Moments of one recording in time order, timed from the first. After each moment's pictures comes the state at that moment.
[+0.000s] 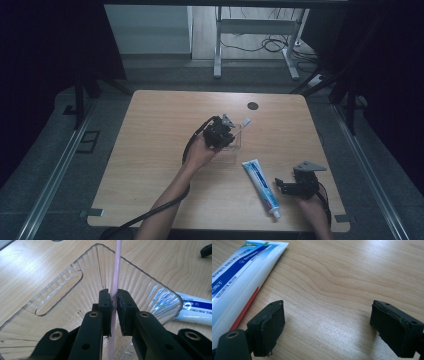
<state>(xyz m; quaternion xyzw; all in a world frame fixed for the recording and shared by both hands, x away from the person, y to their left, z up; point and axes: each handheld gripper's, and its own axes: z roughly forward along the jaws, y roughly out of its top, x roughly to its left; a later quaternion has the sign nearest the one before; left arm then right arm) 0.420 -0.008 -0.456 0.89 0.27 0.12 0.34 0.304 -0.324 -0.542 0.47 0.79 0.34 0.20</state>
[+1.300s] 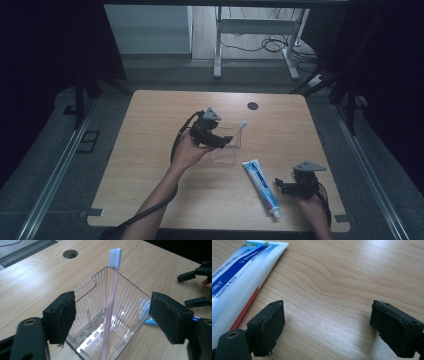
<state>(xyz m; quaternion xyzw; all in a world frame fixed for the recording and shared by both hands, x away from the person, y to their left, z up) 0.404 0.035 -0.424 0.85 0.30 0.11 0.42 0.304 -0.324 -0.542 0.47 0.79 0.34 0.20</state>
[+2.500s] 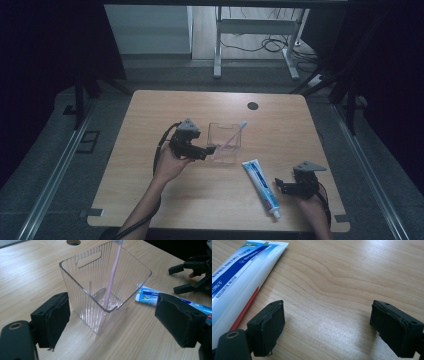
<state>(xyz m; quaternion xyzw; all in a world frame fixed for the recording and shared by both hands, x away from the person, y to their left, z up) 0.372 0.090 -0.444 0.83 0.32 0.08 0.45 0.304 -0.324 -0.542 0.47 0.79 0.34 0.20</state>
